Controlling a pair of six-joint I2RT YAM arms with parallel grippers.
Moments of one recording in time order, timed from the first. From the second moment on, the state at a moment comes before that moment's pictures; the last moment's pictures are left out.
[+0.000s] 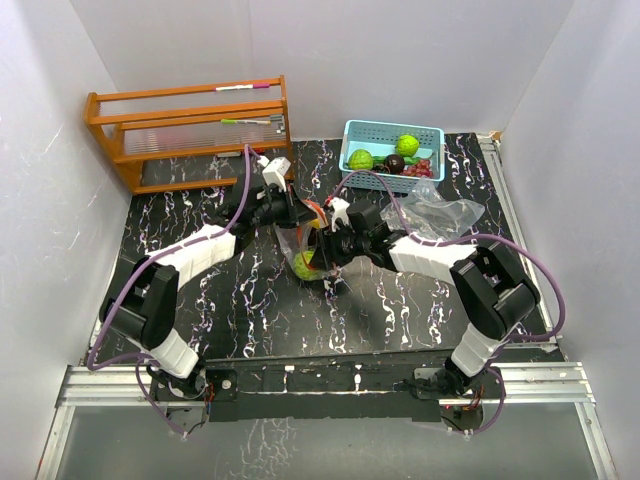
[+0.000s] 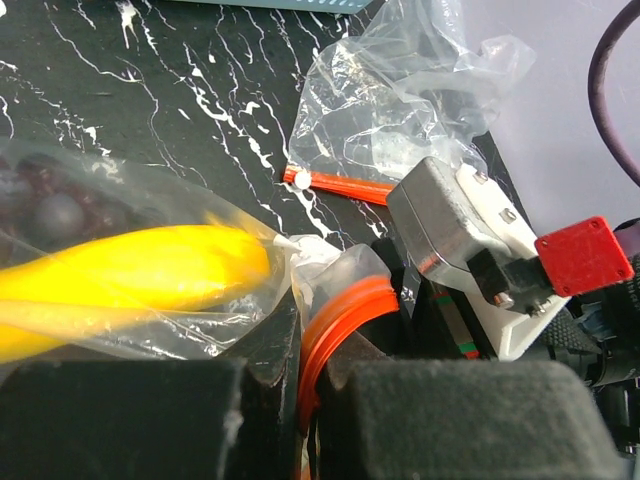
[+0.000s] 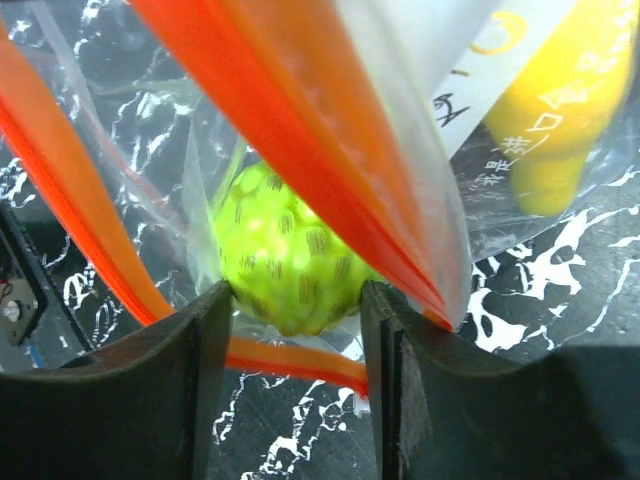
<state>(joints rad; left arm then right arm) -0.45 1.61 0.98 0.22 0.46 -0.53 0.63 1.68 0.93 0.08 -0.44 0.28</state>
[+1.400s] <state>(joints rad) -0.47 1.50 0.92 0.22 0.43 -0.52 0.69 1.65 0.96 0.15 -0.29 0.37</state>
